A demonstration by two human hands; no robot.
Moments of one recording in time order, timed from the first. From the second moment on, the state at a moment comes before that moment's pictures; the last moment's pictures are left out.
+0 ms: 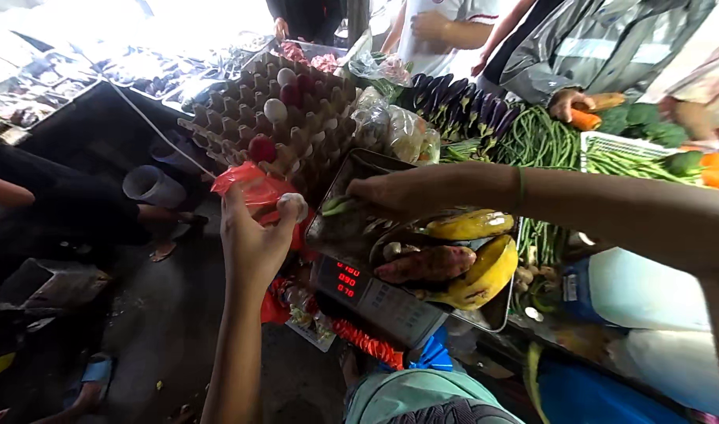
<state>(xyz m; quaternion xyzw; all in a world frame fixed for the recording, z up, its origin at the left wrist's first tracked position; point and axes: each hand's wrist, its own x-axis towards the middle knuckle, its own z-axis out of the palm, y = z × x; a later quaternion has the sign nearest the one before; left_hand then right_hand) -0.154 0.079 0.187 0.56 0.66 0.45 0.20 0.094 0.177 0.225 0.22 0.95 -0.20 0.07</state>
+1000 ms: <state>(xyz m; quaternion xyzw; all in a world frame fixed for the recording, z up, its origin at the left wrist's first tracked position) -0.121 0.111 0.208 0.65 0.67 0.34 0.12 0.097 0.221 0.185 0.26 0.94 -0.12 0.17</state>
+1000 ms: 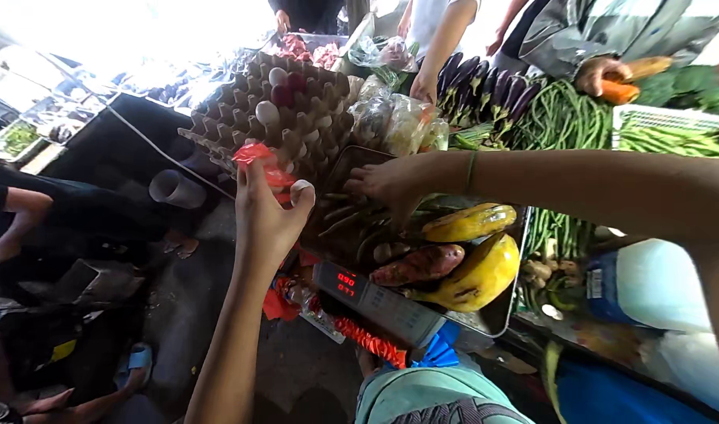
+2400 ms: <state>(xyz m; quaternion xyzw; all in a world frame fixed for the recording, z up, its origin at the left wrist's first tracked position) -0.112 0.146 0.162 0.52 0.68 0.43 0.31 0.137 0.233 0.178 0.25 0.94 -0.21 0.12</state>
